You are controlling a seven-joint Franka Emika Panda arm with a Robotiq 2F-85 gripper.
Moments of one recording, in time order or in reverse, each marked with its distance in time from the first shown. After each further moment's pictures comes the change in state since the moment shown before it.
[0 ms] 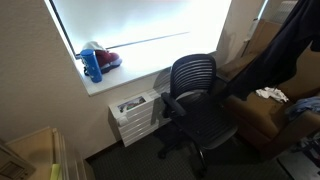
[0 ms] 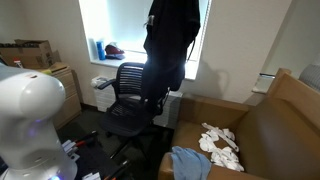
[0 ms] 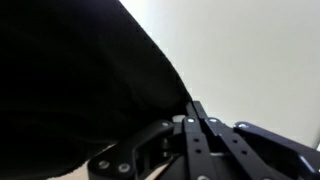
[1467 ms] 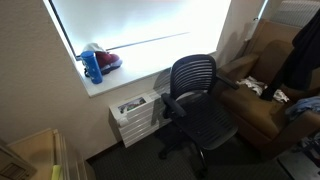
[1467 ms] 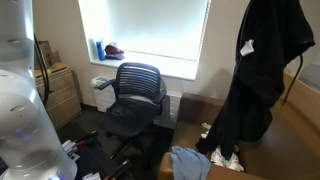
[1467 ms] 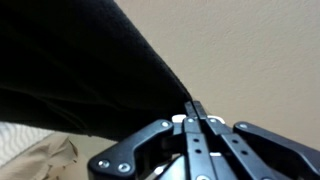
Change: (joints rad) arm -0.638 0.563 0.182 0.470 -0.020 0.204 -0.062
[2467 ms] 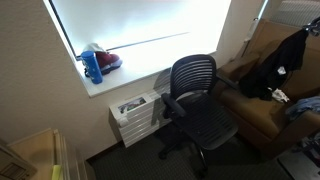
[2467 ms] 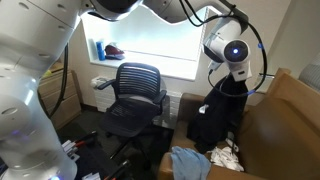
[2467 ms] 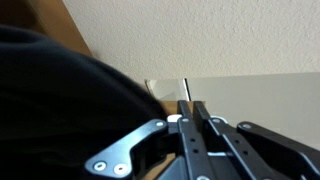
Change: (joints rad) arm -0.075 0.397 0.097 -0.135 0.790 -0.025 -0.020
